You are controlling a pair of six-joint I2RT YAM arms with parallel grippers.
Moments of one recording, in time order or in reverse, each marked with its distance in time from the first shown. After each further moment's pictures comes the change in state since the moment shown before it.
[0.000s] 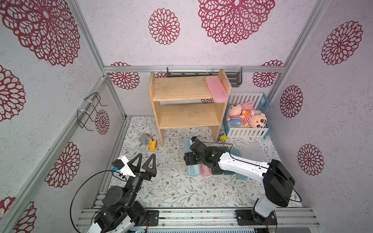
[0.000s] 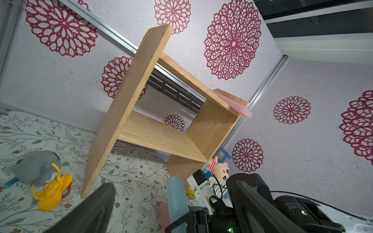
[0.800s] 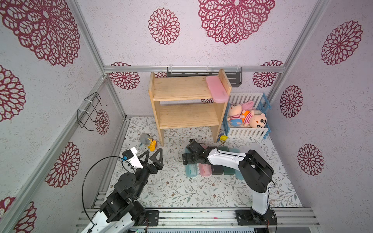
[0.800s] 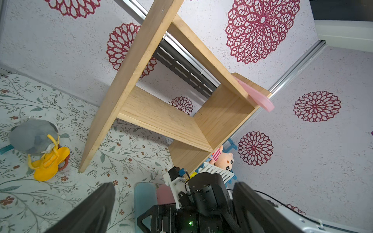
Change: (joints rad) left arm 0.000 0.242 0.087 -0.004 -0.020 -0.149; right arm -0.070 0.235 0.084 0.039 -0.003 -0.009
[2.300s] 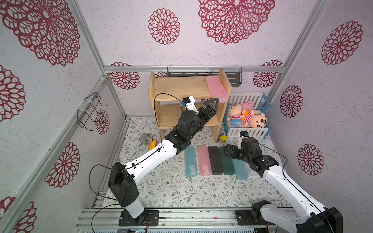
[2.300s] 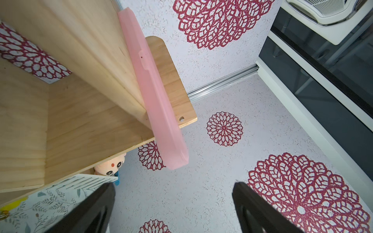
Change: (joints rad) left arm -0.060 1.320 1.025 0.433 0.324 -0.533; right arm -0.518 -0.869 -0.466 -0.109 -0.113 -0.184
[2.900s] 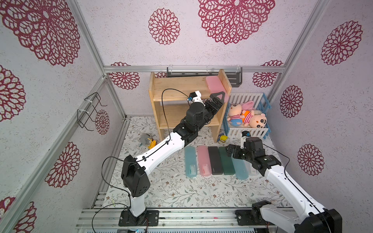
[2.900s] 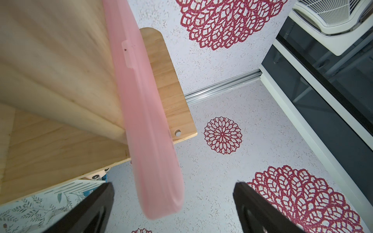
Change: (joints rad) left arm -0.002 0.164 0.233 -0.095 0.010 -0.062; right arm -0.069 0.000 0.000 -0.014 -0.070 -0.060
